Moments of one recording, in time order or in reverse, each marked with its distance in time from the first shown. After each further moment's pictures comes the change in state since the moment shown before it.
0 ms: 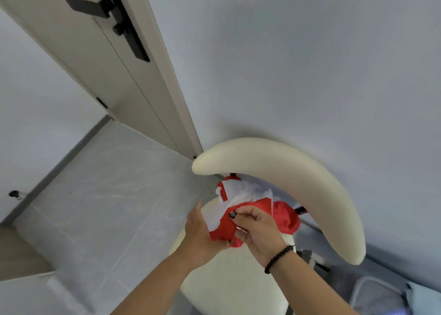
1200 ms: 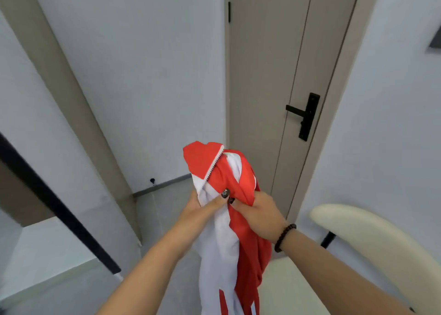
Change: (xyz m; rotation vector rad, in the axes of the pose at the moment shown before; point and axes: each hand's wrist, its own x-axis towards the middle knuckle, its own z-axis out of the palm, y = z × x) left_hand -0.383 -0.065 -0.233 -0.742 0.516 0.431; right_hand -0.245 0.111 0.270 -1.238 -0.675 -0.773
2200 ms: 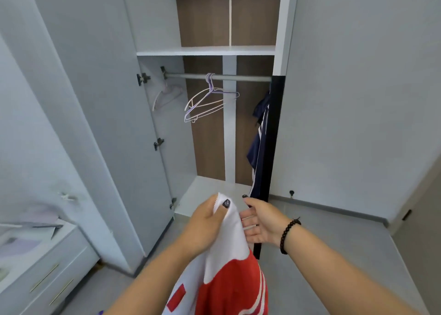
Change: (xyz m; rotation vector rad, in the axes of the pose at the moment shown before) left_hand -0.214 0.007 -0.297 0.459 0.811 -0.026; right_hand 0.021 -0.198 0.351 0.267 -0.905 0.521
